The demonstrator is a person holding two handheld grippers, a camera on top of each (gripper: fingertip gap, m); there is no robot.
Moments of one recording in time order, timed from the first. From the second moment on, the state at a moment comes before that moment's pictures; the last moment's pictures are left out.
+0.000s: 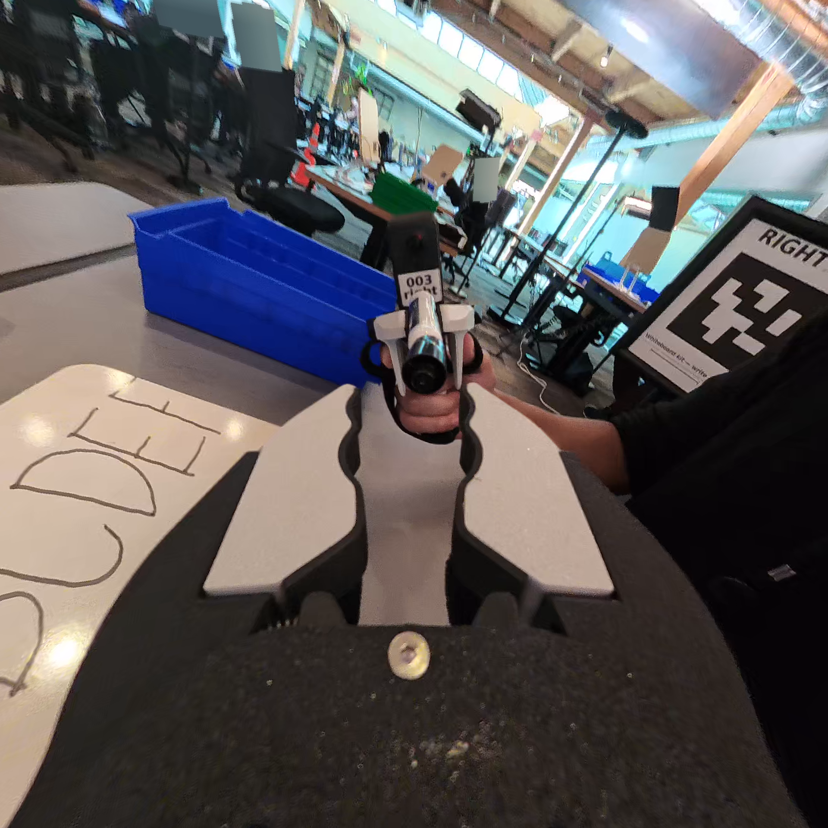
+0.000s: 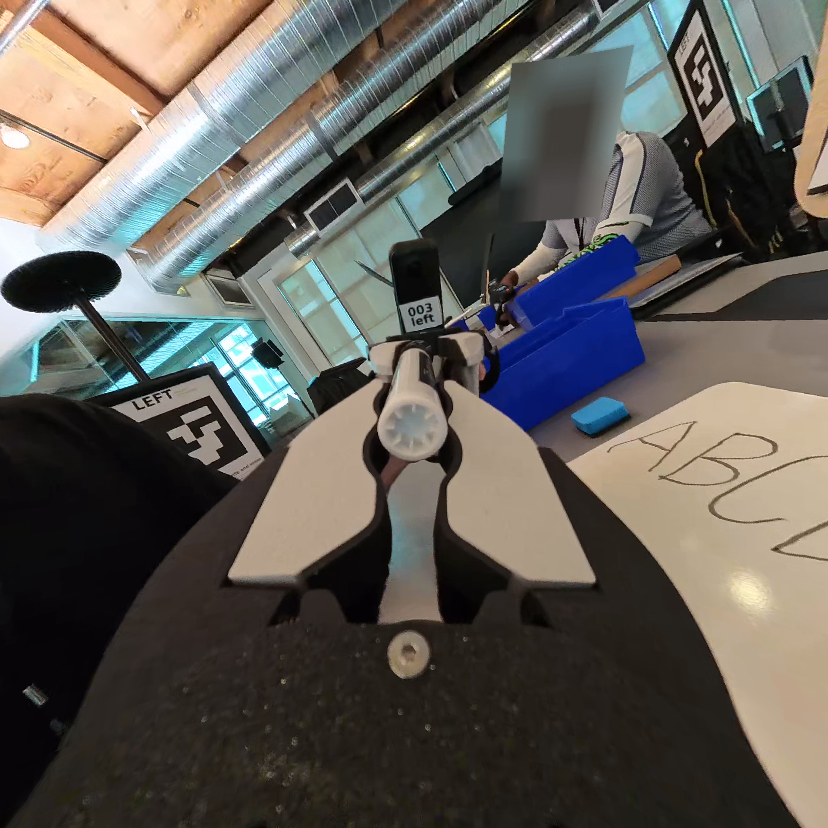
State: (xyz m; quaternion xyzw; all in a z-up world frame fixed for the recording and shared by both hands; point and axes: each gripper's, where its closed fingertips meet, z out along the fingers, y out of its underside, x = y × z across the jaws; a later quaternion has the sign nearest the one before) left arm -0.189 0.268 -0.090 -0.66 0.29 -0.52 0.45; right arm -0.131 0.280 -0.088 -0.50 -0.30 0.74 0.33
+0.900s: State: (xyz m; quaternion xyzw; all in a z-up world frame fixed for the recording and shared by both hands) left arm -0.183 0.258 -0.089 -0.64 0.33 -0.51 0.47; right arm -0.135 0.273 -0.090 -0.50 -0.31 0.74 0.32
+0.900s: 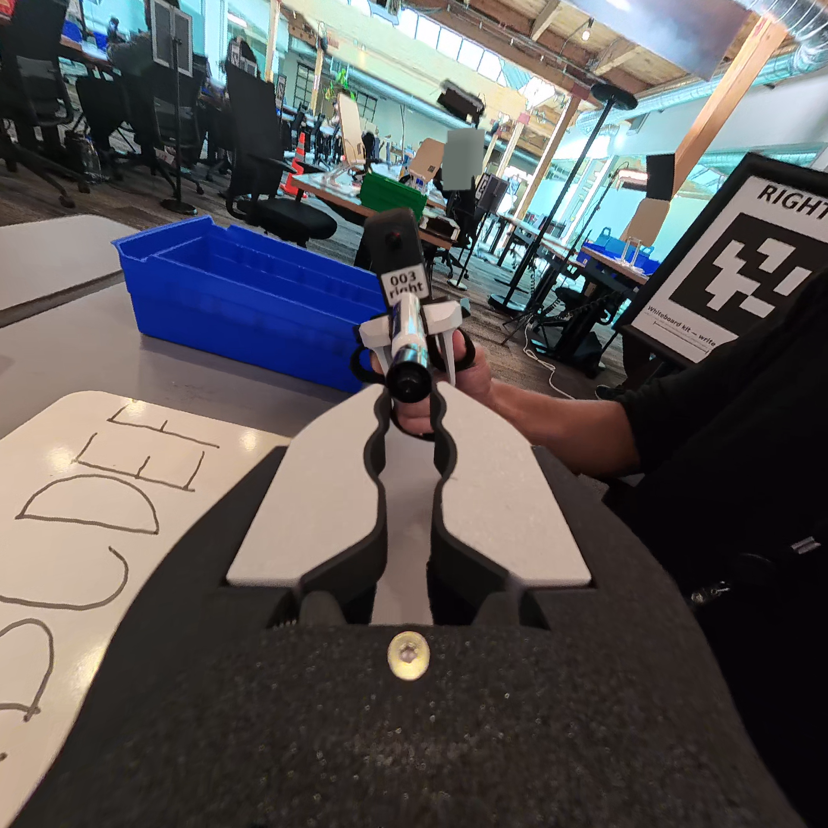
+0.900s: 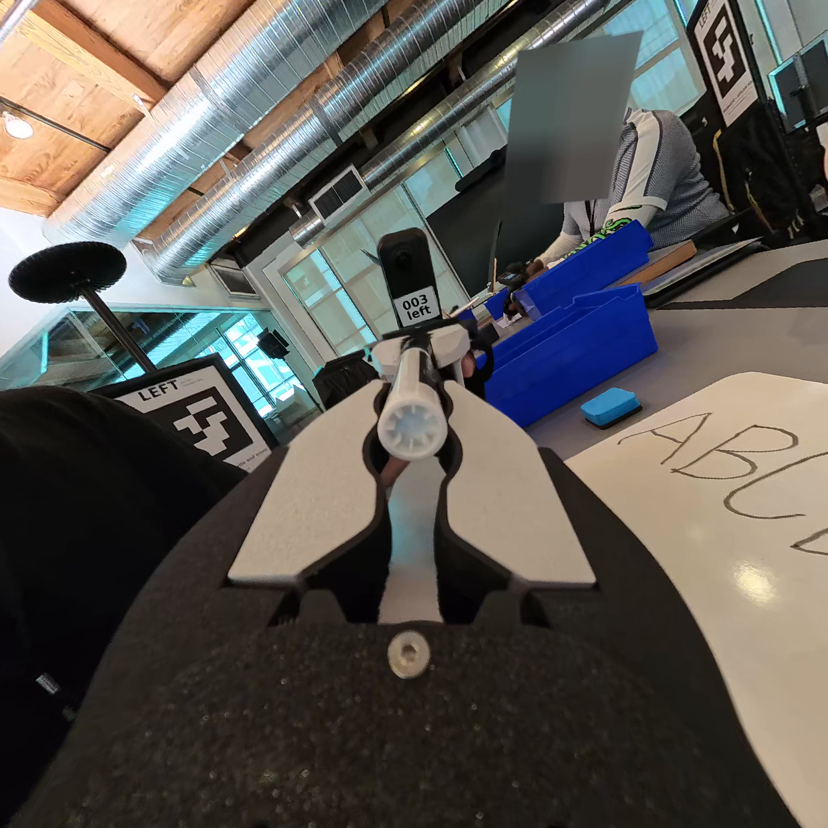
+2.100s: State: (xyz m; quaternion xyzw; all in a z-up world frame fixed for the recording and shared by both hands) left arm -0.166 0.270 -0.075 -0.61 0.28 -0.52 0.53; right arm -0.150 0.271 -0.077 -0.38 -0.07 0.90 0.20
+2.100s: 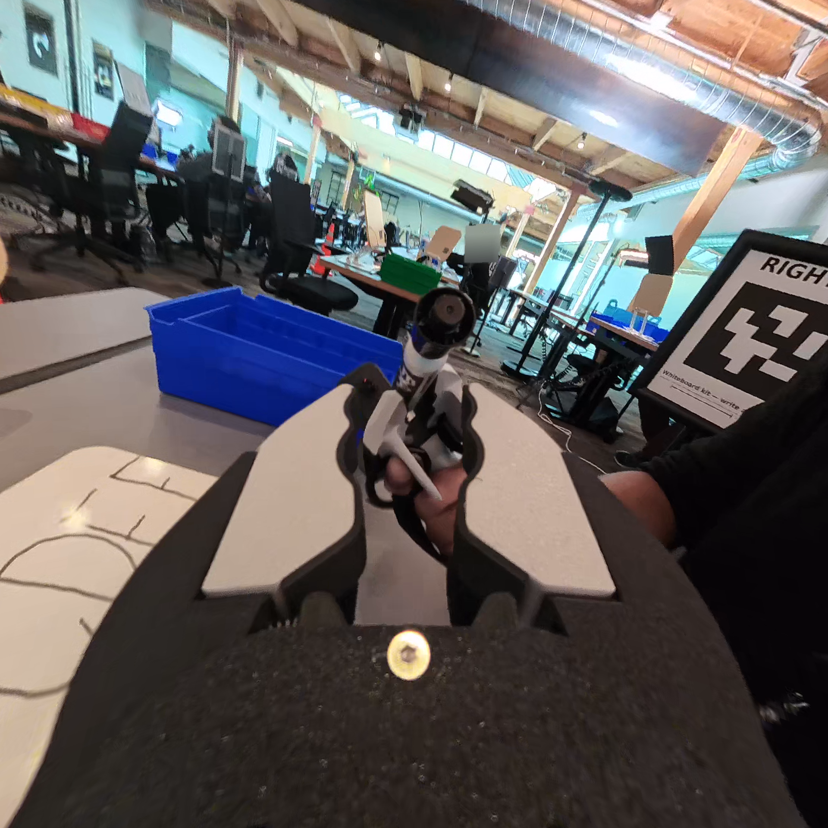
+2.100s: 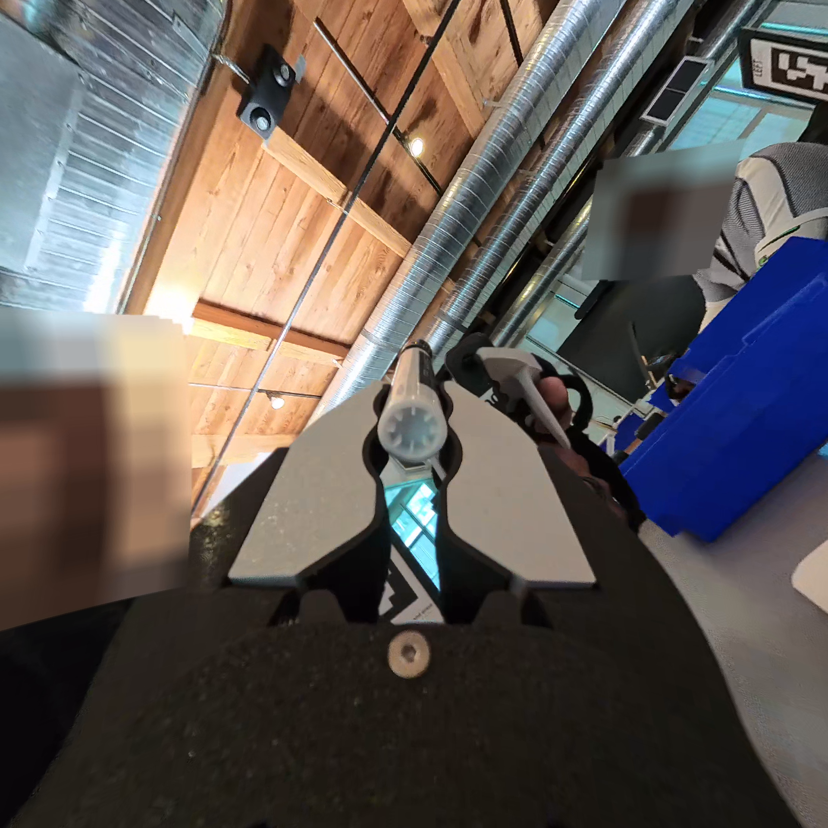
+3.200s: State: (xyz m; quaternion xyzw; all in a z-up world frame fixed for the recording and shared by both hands) left arm -0.184 0.255 -0.092 -0.66 0.33 -0.51 0.43; right arm -0.179 0.243 -0.139 -0.56 -0.44 0.62 0.32
